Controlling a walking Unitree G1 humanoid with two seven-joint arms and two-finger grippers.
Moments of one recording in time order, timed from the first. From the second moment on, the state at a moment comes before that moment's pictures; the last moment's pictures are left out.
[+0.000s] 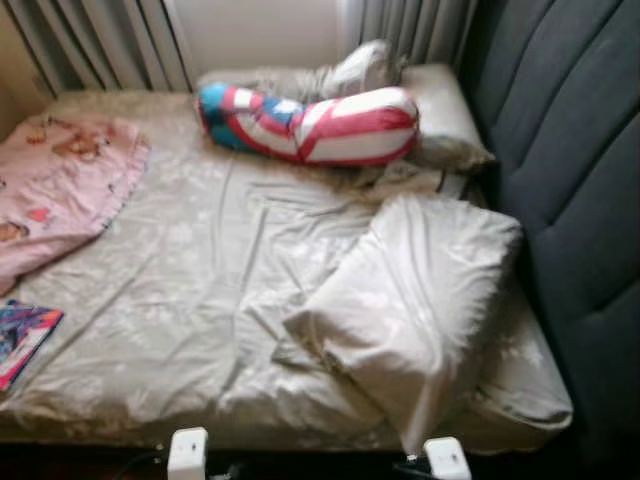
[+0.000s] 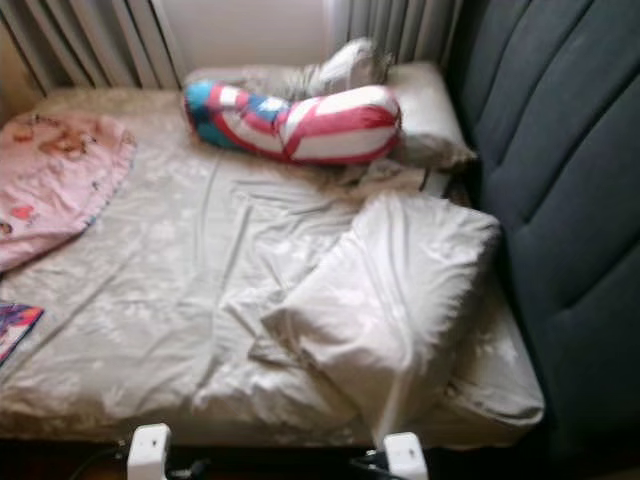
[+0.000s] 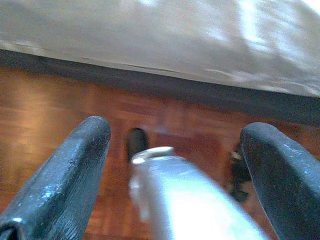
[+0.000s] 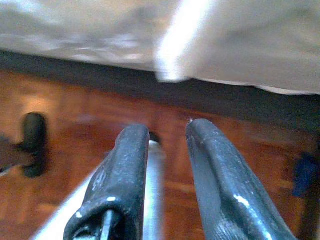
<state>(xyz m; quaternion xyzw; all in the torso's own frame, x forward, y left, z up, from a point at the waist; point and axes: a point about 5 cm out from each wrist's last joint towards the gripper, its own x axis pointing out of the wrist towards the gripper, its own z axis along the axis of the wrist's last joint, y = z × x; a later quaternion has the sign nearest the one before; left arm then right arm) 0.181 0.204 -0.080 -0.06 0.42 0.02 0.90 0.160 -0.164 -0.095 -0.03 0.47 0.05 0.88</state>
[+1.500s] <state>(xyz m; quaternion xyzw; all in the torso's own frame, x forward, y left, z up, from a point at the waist) 0.176 0.222 -0.078 -0.03 0.42 0.03 0.90 0.161 -0.152 -0.096 -0.01 0.47 0.03 0.88</state>
